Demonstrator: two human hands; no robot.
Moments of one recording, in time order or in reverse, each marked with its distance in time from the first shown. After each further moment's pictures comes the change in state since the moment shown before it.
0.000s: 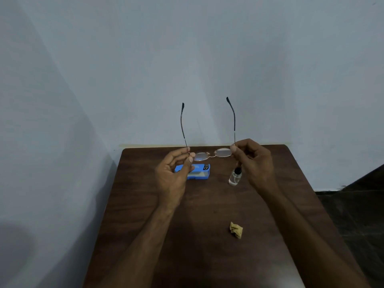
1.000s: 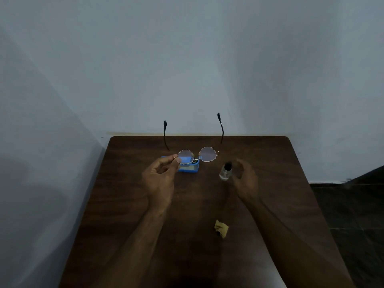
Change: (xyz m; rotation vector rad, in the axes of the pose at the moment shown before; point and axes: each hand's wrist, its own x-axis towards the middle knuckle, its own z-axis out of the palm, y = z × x) left_hand -0.001 -0.043 0.047 0.093 0.270 -0.205; right_hand -0.006 0.195 -0.009 -0.333 0.014 0.296
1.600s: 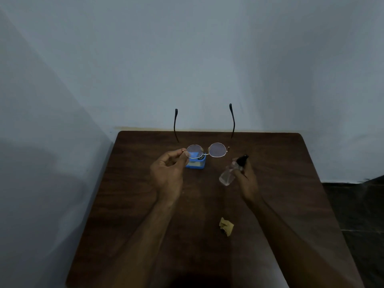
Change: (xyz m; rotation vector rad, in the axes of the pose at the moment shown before) left_hand 0.000 0.003 0.017 0.026 0.021 0.000; right_hand -0.011 -0.025 0.003 0.489 -0.206 0.204
